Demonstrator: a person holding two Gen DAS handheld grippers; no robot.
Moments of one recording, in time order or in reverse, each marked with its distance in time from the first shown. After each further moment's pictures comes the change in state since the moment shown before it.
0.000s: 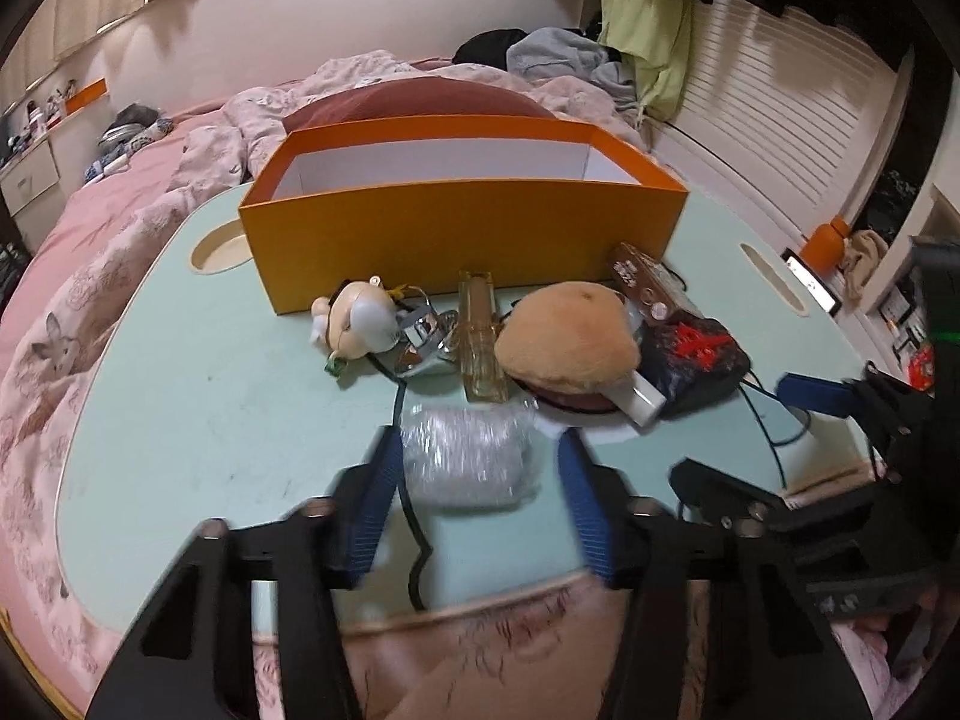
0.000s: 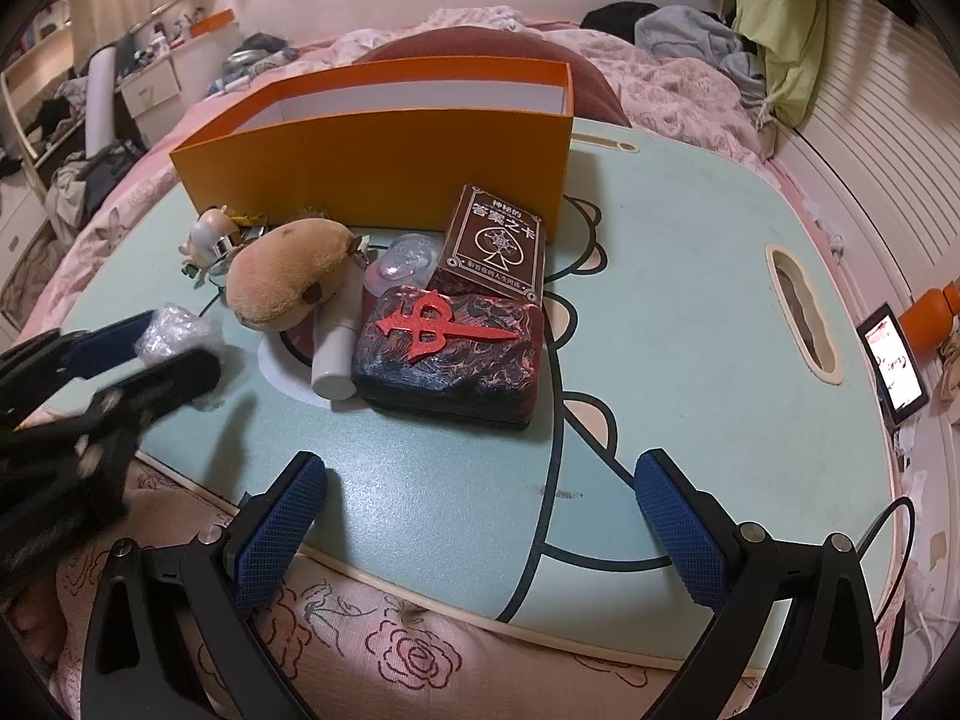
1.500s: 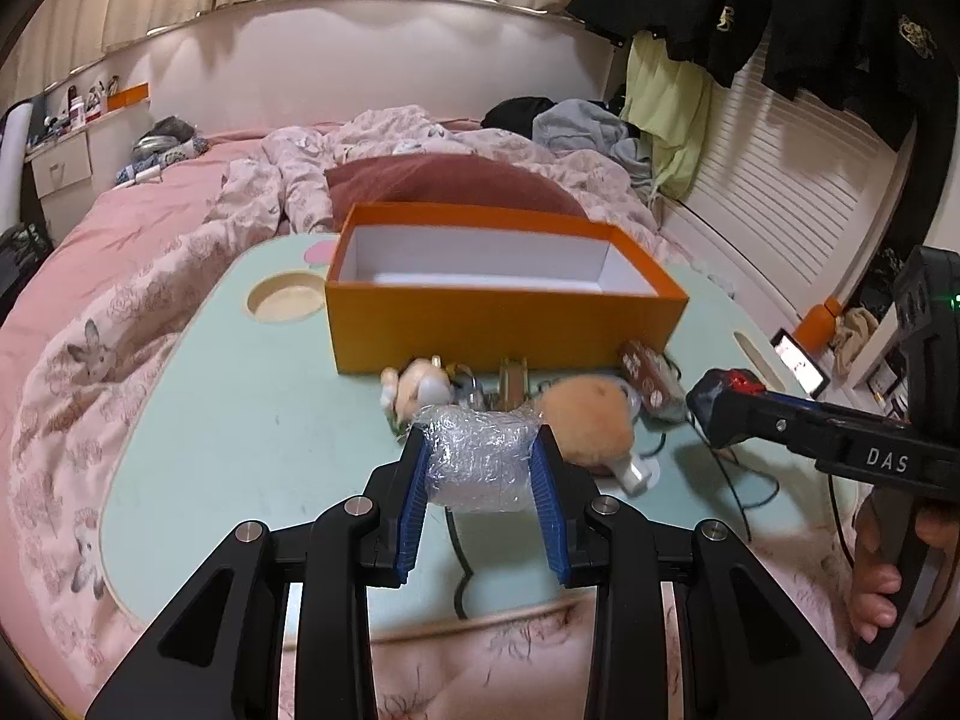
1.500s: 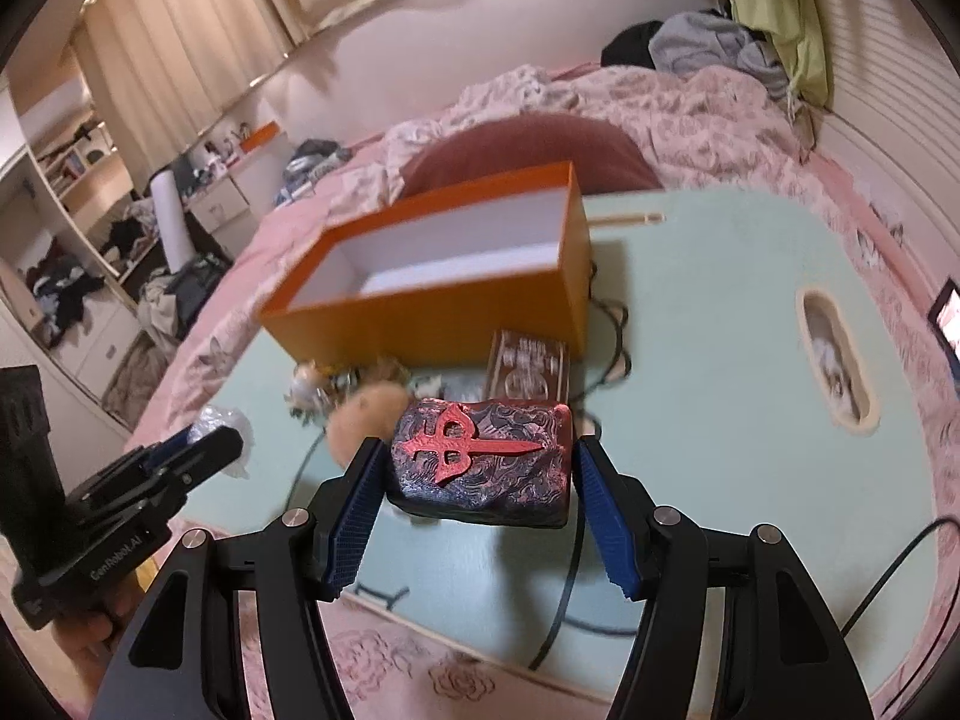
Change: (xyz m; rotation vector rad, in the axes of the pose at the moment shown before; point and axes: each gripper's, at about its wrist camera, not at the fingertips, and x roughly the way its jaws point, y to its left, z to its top) left arm -0.051 0.024 0.012 -0.091 -0.172 -0.019; right arm -0.040 -0.042 0.040 0.152 -0.165 0.295
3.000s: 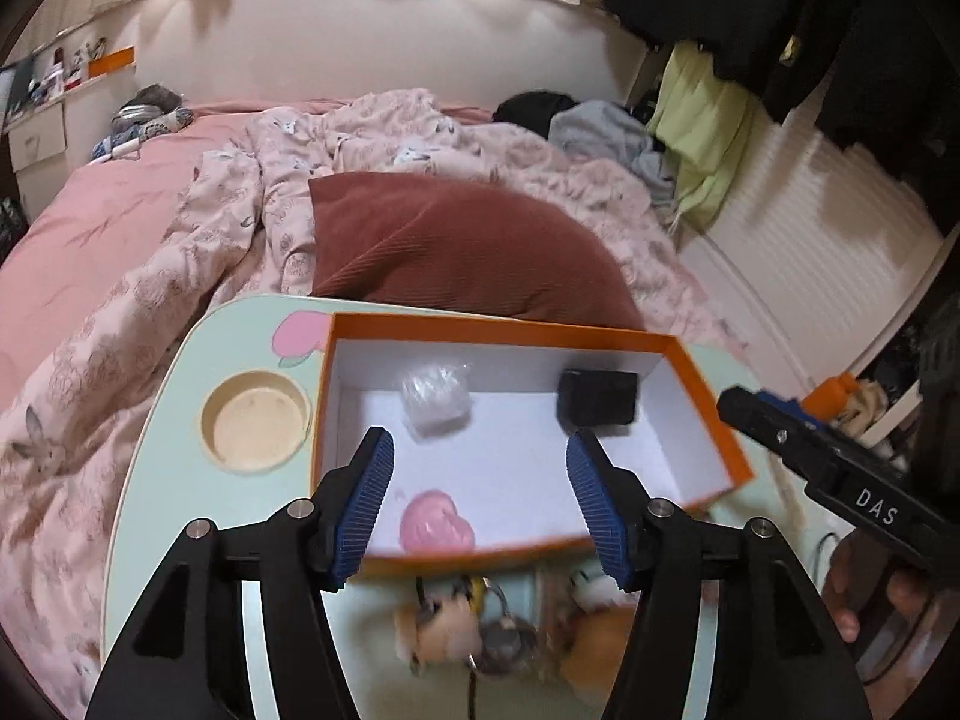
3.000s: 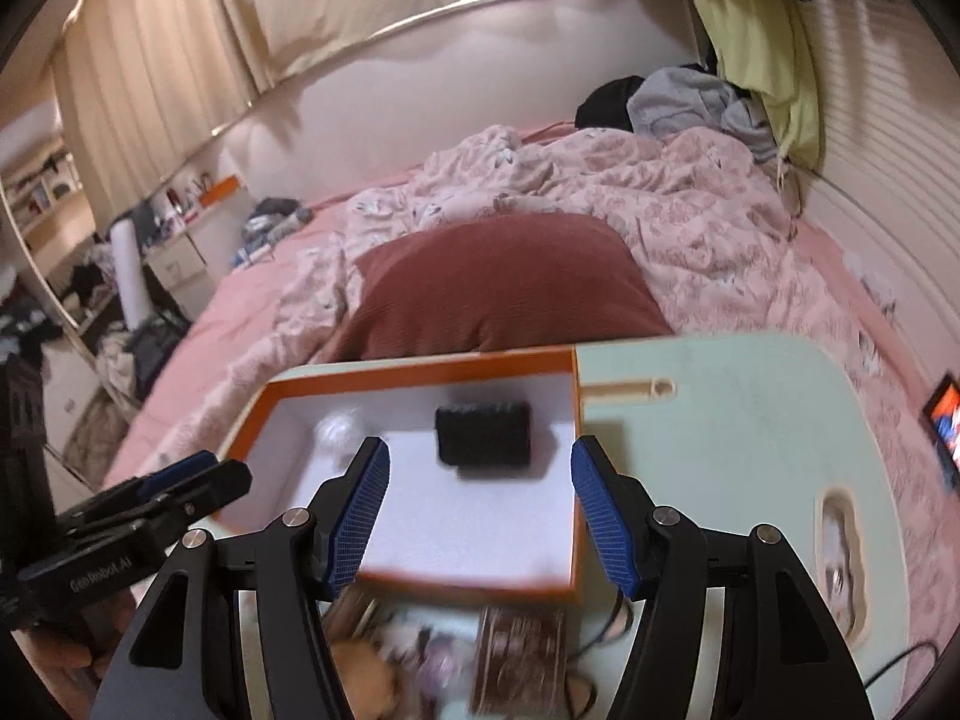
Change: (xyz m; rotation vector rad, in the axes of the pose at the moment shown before) left arm 0.070 0.034 0.098 -0.089 0.065 -0.059; right arm 0.042 -0.005 0.094 0.031 -0.117 -0.075
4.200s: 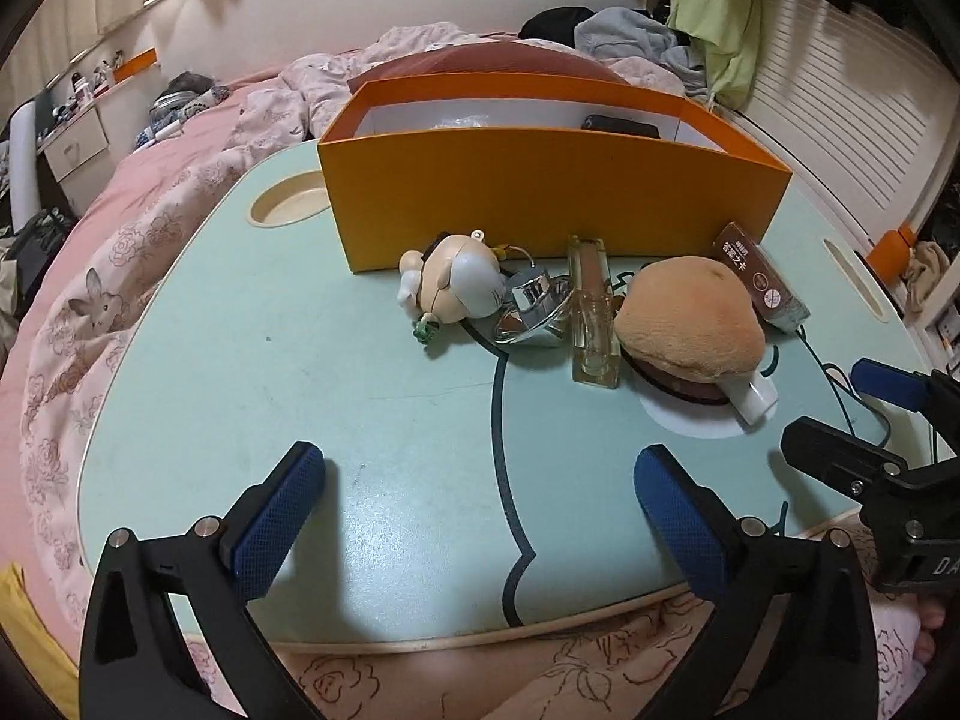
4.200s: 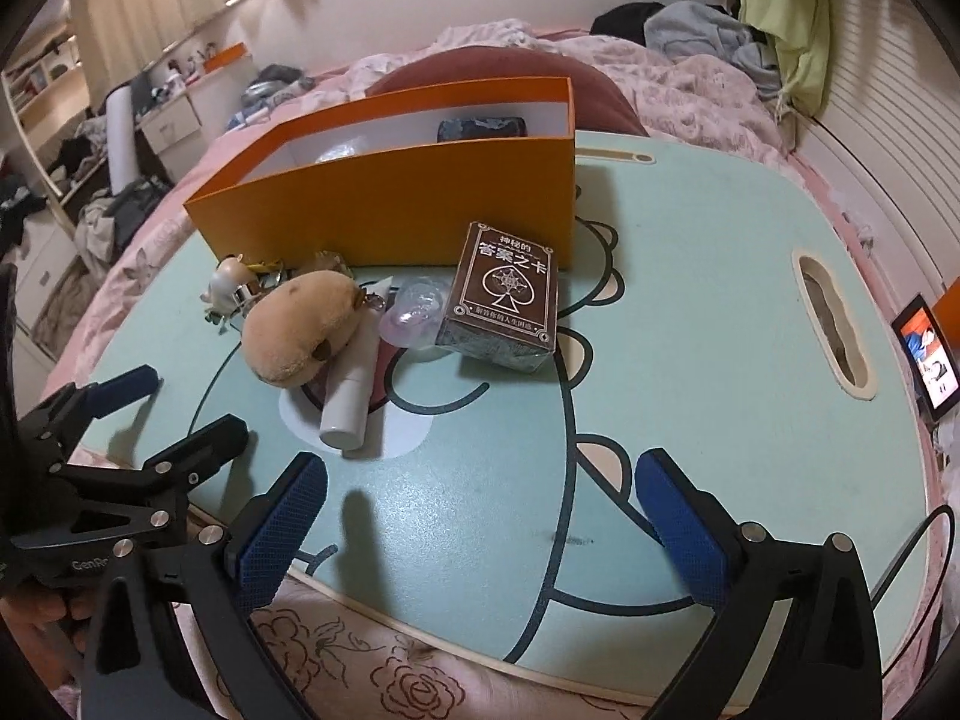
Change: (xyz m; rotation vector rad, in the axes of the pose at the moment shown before) left arm 0.001 -0.019 -0.134 0.114 0.141 0.220; right arm -0.015 0.007 -0.131 -0.142 0.237 -0.103
